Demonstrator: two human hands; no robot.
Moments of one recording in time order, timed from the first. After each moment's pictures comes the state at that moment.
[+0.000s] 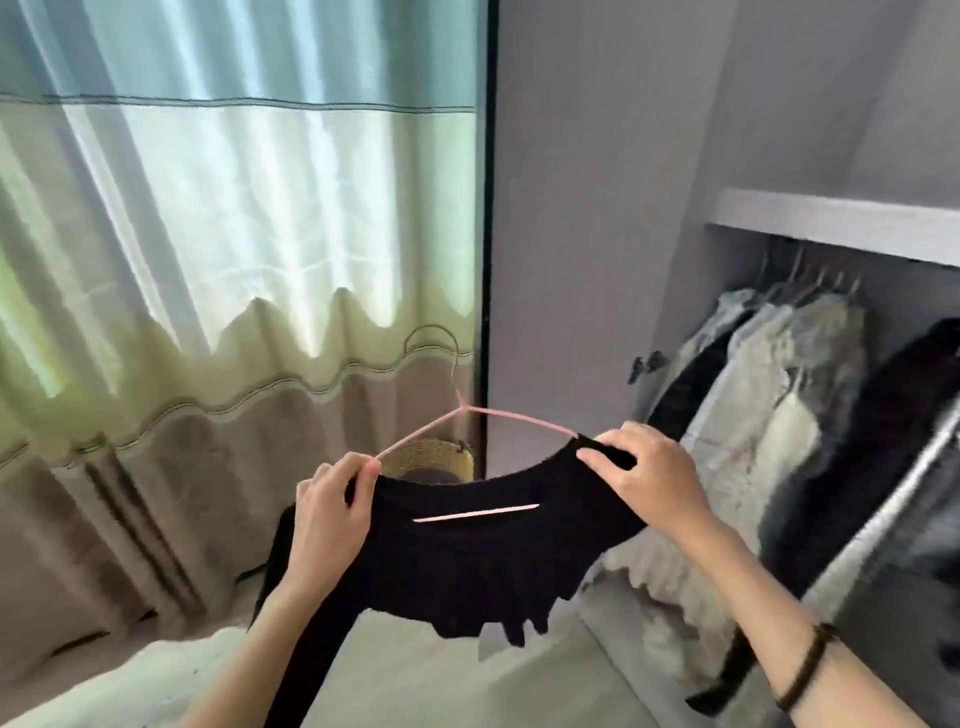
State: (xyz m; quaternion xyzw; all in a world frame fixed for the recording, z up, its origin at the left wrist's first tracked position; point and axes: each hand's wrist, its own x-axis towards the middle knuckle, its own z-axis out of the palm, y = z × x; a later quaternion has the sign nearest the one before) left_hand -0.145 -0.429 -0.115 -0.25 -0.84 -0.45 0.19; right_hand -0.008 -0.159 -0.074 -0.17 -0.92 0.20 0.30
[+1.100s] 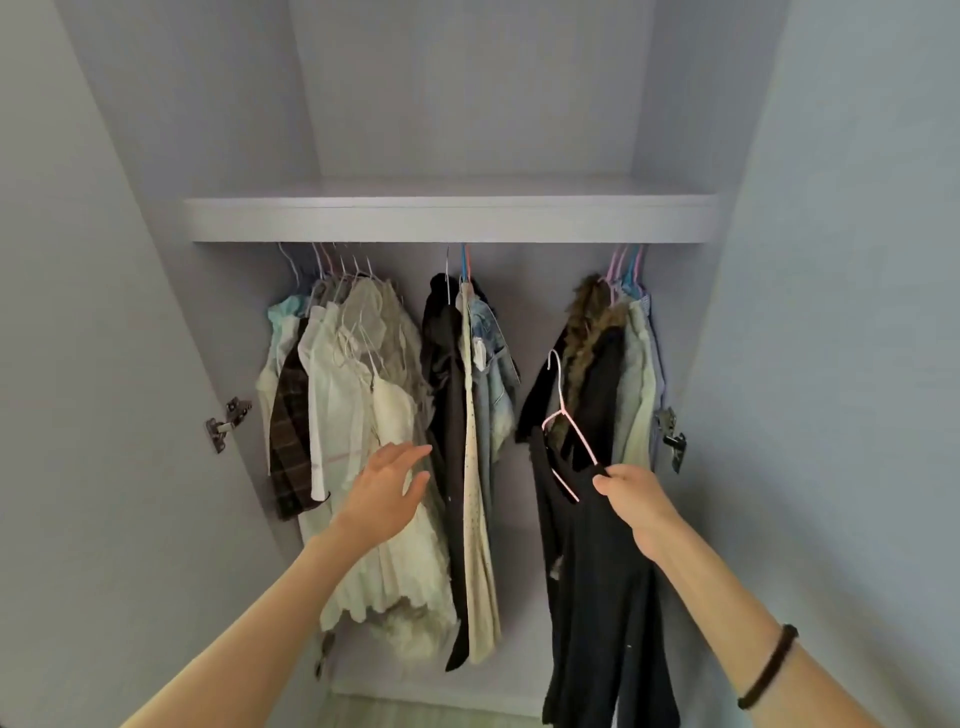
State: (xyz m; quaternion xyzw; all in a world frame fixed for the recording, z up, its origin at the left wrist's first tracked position) left_hand -0.021 -0.015 -0.131 -0.74 -0.62 -0.24 -0.12; right_hand 0.254 -0.023 -0.112 -0.70 -0.45 0.42 0.37
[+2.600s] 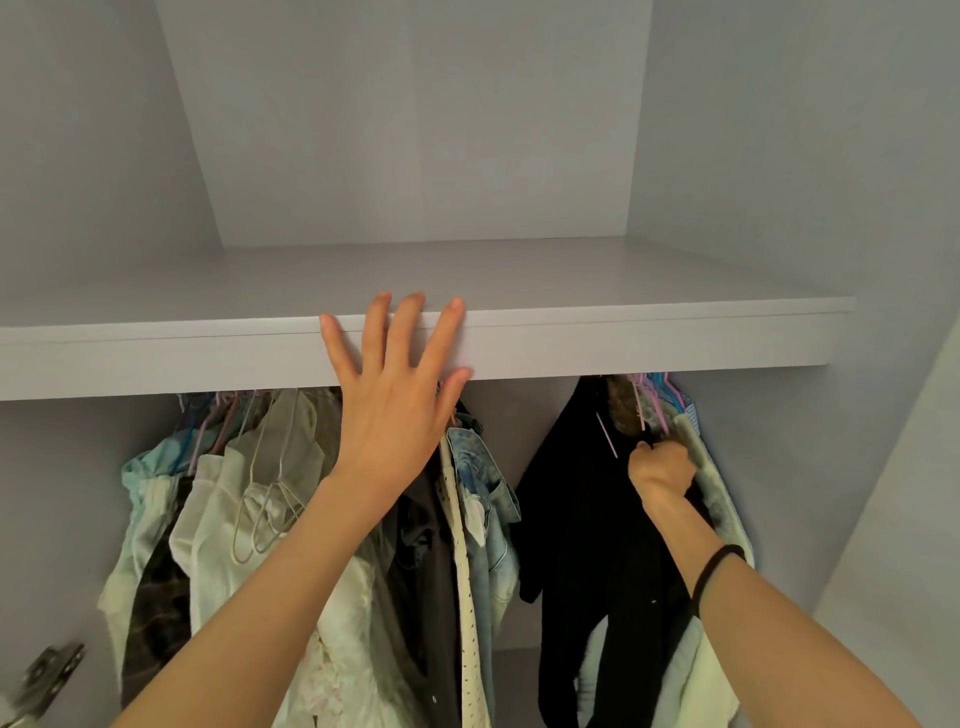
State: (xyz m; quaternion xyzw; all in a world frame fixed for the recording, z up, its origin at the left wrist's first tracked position) left_hand 0.007 0.267 0.025 -0.71 -0.45 -0.39 0.37; right_hand 0.271 0.299 -0.070 -0.80 -0.30 0.19 0.49
